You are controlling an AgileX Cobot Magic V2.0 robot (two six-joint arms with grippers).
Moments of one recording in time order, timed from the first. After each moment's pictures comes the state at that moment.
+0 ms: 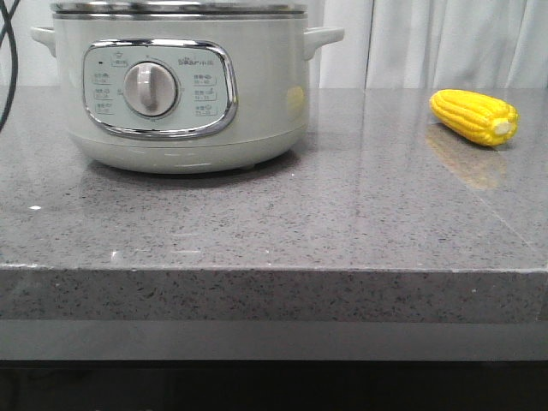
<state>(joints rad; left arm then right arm) -0.48 1.65 -1.31 -0.08 -0.06 0.04 0.05 0.46 -0.68 -0.07 0.56 0.11</state>
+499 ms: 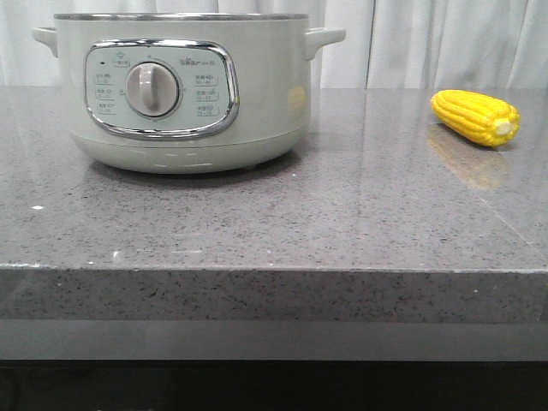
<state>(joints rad) -0.48 1.33 -1.43 -0.08 0.28 0.03 0.05 0.48 -0.68 -0.07 0.57 0.11</state>
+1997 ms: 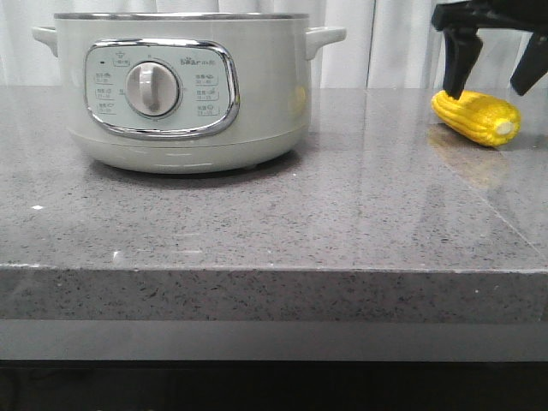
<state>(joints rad) -0.48 0.67 -0.90 -0.06 0.52 0.03 0.06 1.94 -1.79 0.05 0.99 0.04</state>
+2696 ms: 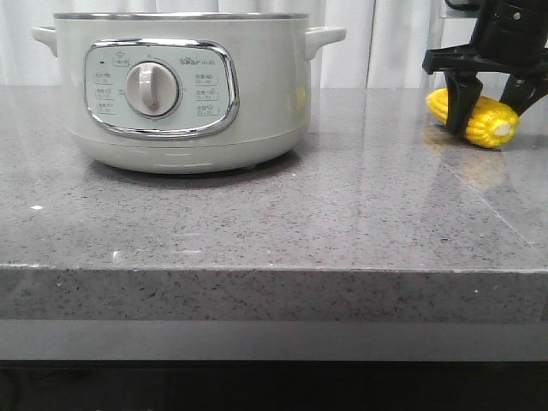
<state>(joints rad) -0.48 0.67 -0.90 -0.06 0.52 0.03 0.06 2.03 -1.81 0.05 1.00 0.04</state>
